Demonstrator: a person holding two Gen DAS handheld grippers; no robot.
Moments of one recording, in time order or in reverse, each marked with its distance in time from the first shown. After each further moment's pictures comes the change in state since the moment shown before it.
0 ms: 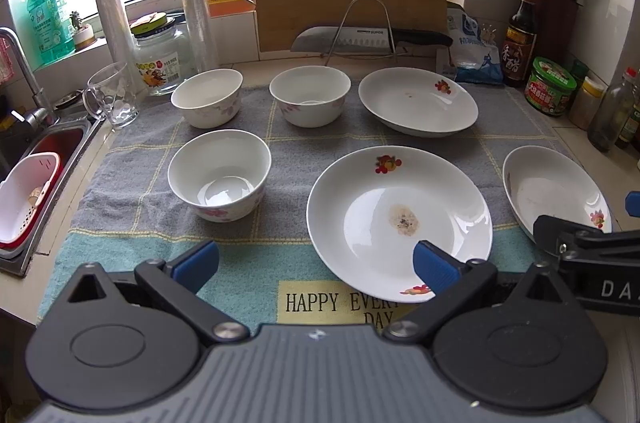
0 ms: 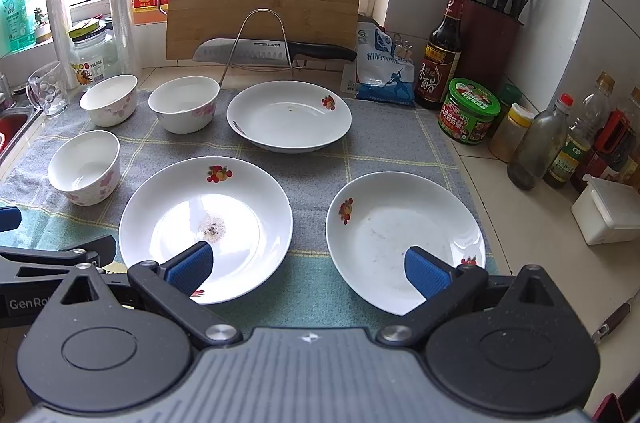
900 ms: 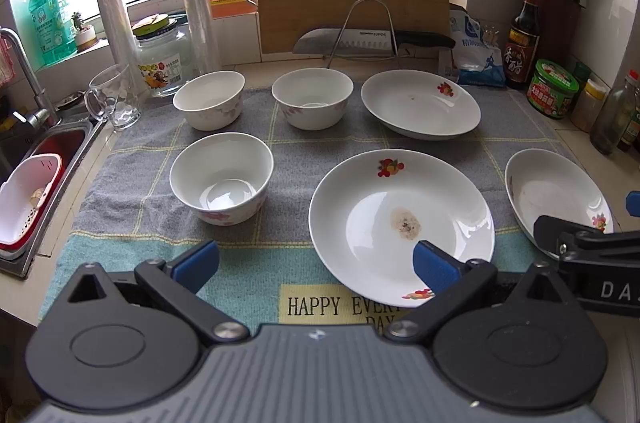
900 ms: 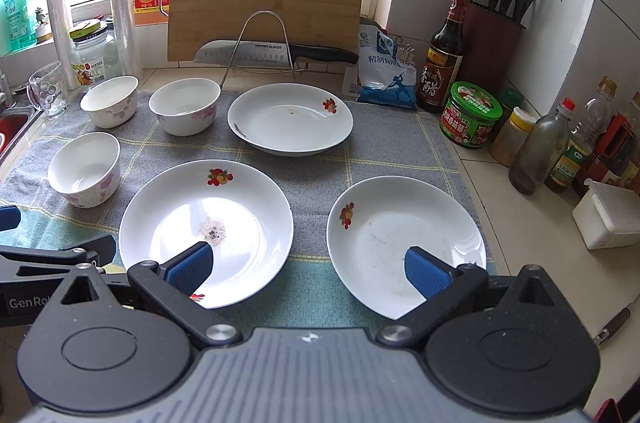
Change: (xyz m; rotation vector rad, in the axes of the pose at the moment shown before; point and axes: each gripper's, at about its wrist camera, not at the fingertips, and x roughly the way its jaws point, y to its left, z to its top) left arm 0.002 0.003 0.001 0.001 -0.004 0.002; right arm 0.003 -0.003 0.006 0.000 -0.003 0.002
